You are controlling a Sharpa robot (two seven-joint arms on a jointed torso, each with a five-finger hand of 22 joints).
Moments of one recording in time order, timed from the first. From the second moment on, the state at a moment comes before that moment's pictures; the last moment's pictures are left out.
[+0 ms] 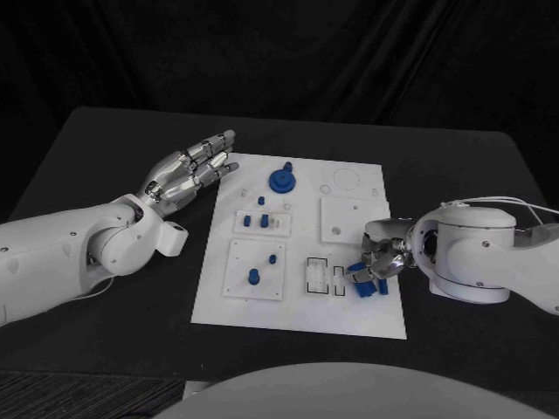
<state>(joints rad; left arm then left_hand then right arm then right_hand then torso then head) 1.21 -0.89 -0.22 1.44 -0.19 0.04 0.68 1.43 0.21 -0.23 0.29 0.50 0.27 0.01 0.04 0.03 0.02 0.12 0.22 0.03 0.01 0.13 0.02 0.01 0.17 0.07 0.28 0.04 0.16 1.29 -1.03 -0.25 1.95 -1.25 0.05 -0.66 1.17 -0.11 0.08 0.30 0.71 1.06 0.03 0.34 0.71 1.47 -0.04 1.57 1.31 1.47 -0.12 1.54 1.31 0.02 1.47 0.00 1.47 1.31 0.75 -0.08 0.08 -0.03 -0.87</state>
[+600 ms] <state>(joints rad) 1.21 -0.88 -0.22 1.43 -0.19 0.04 0.67 1.45 0.22 -0.22 0.28 0.51 0.27 0.02 0.04 0.03 0.02 0.12 0.22 0.03 0.01 0.14 0.02 0.01 0.17 0.07 0.29 0.05 0.16 1.32 -1.08 -0.25 1.98 -0.89 -0.09 -0.66 1.18 -0.12 0.10 0.31 0.71 1.06 0.02 0.34 0.71 1.47 -0.05 1.57 1.31 1.47 -0.12 1.53 1.31 0.02 1.46 0.00 1.47 1.31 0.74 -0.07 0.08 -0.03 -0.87</state>
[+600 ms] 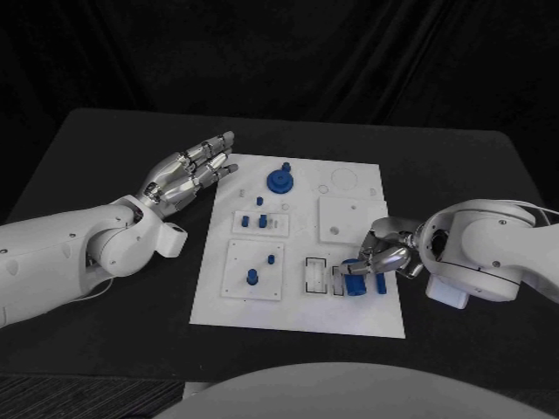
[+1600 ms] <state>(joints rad) 1.21 -0.87 -0.22 1.42 -0.19 0.05 0.66 1.46 0.23 -0.21 0.27 0.51 0.26 0.05 0.04 0.03 0.02 0.13 0.22 0.03 0.01 0.15 0.03 0.01 0.17 0.07 0.29 0.05 0.16 1.32 -0.96 -0.25 1.93 -0.79 -0.19 -0.65 1.14 -0.09 0.09 0.31 0.74 1.02 0.03 0.36 0.77 1.46 -0.04 1.57 1.31 1.46 -0.12 1.53 1.31 0.02 1.46 0.00 1.43 1.31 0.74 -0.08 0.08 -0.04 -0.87</state>
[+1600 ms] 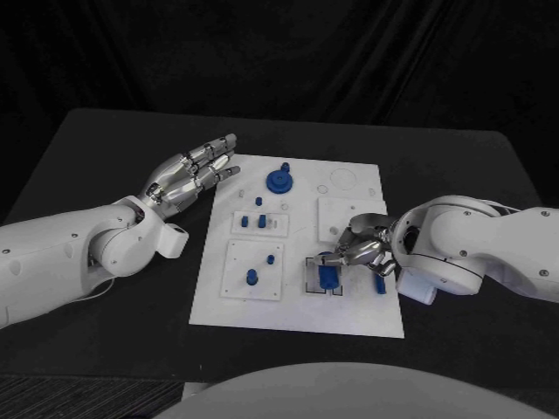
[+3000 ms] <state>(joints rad) 1.20 -0.87 -0.22 1.42 -0.19 0.07 0.64 1.46 0.23 -0.20 0.27 0.52 0.28 0.09 0.04 0.03 0.02 0.12 0.22 0.03 0.02 0.16 0.03 0.01 0.17 0.07 0.29 0.05 0.16 1.30 -0.93 -0.25 1.91 -0.81 -0.16 -0.67 0.94 -0.05 0.02 0.29 0.06 1.01 0.04 0.33 0.74 1.47 -0.03 1.57 1.31 1.46 -0.10 1.53 1.31 0.02 1.47 0.02 1.43 1.31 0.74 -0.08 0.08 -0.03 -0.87</state>
